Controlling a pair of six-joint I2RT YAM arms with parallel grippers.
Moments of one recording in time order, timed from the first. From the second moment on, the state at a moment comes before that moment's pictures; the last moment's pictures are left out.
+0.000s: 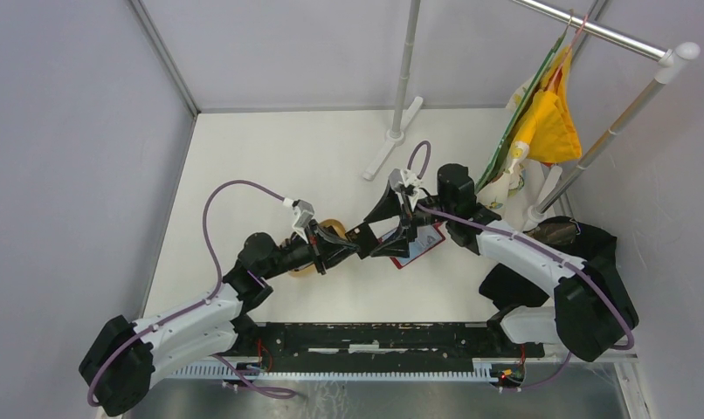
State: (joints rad) left arm -0.74 0.87 0.25 0.72 0.45 -0.55; right arm 0.55 1.31 0.74 0.38 -1.19 0.05
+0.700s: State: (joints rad) left arm -0.74 0.94 0.34 0.41 0.55 -0.38; right arm 0.55 1.35 0.81 0.08 -1.17 -0.18
